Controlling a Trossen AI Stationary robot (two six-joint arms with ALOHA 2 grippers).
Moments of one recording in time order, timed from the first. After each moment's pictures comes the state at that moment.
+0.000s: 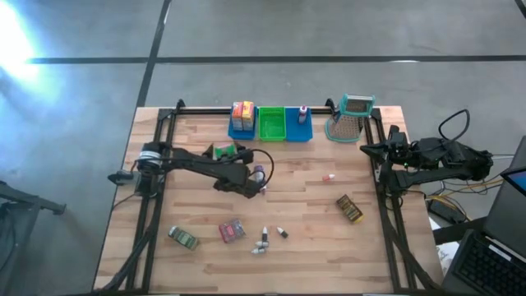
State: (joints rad) left arm -0.08 1.94 1.39 -1.57 -1.17 0.87; right arm 0.14 0.21 0.68 -0.79 0.47 0.31
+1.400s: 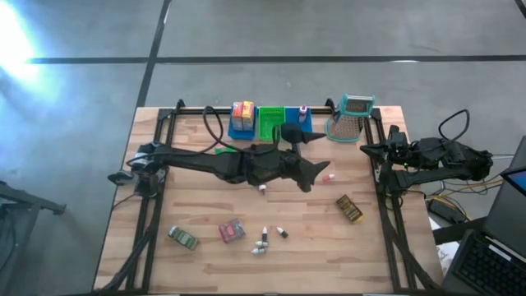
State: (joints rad) left arm -0.14 1.90 1.88 0.10 -0.51 0.83; right arm 0.14 0.21 0.68 -0.79 0.47 0.31
